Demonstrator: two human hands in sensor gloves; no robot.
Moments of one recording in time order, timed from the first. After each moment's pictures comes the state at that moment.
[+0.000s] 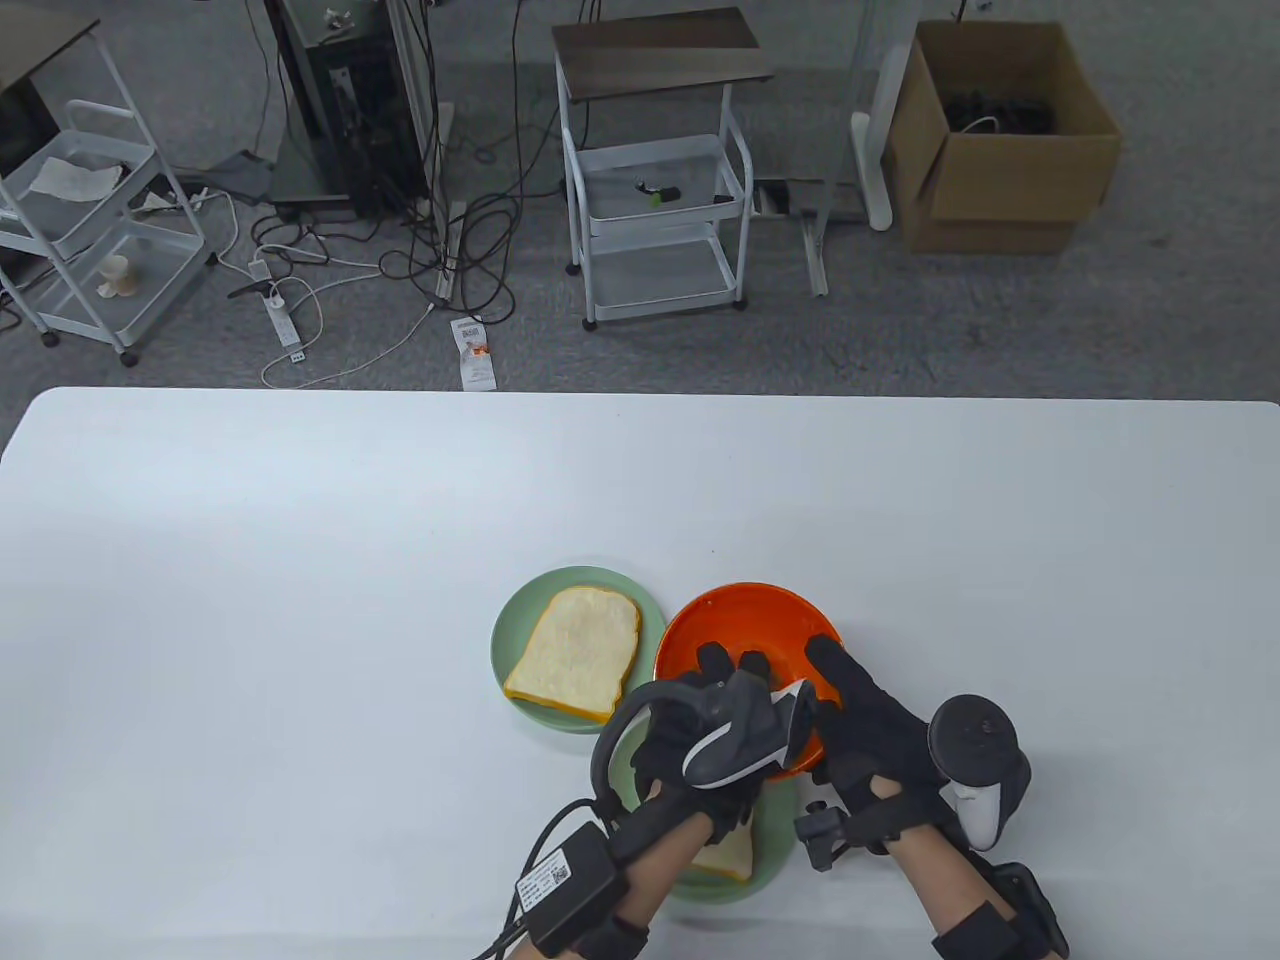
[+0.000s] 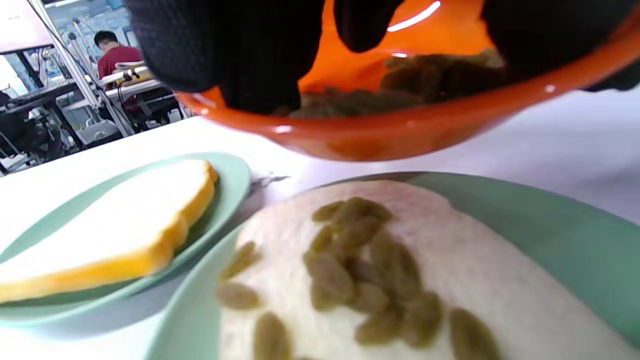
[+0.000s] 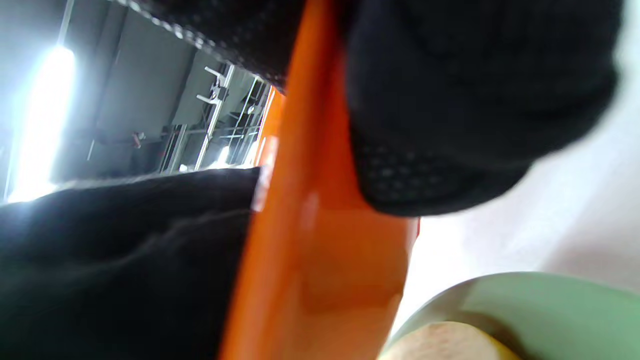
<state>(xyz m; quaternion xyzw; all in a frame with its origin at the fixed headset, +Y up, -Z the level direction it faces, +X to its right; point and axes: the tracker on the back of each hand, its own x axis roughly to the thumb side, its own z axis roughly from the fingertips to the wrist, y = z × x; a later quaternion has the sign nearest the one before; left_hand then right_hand) 0.043 -0.707 -0.274 -0.11 -0.12 -0.12 0.98 0.215 -0.764 -0.263 -0.01 -0.06 0.84 0.54</state>
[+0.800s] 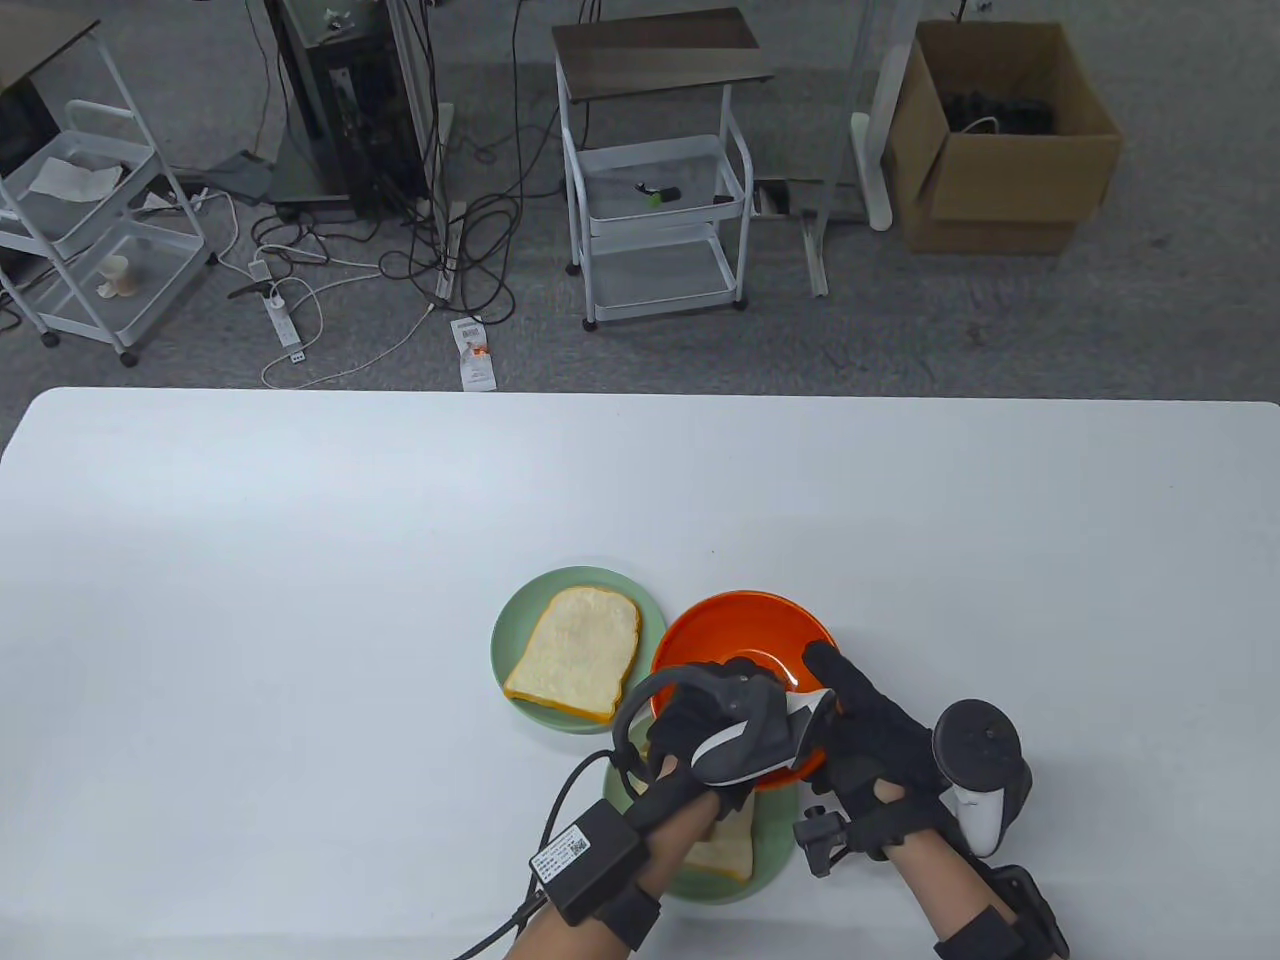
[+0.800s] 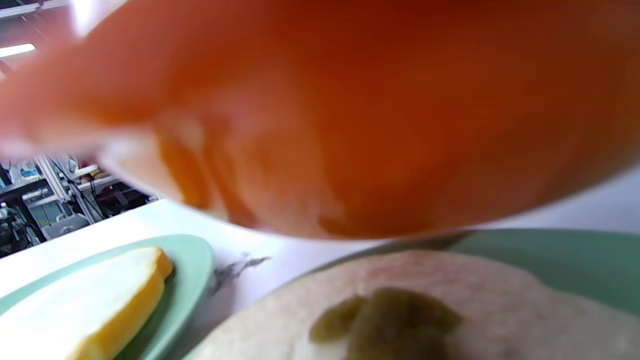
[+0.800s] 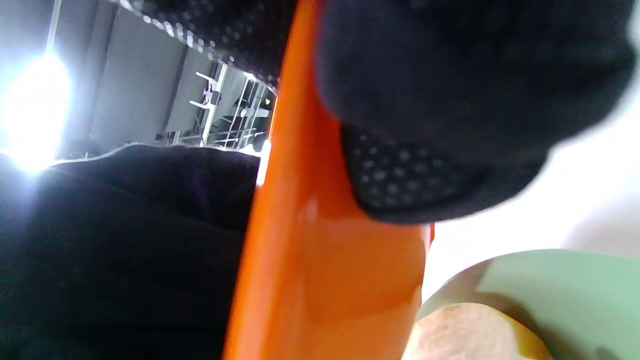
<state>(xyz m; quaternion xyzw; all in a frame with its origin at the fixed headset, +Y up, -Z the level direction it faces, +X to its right) 0.052 -0.719 -0.287 0.03 -0.19 -0.13 0.97 0.215 -0.764 -0.261 -0.02 -0.04 0.82 0.57</state>
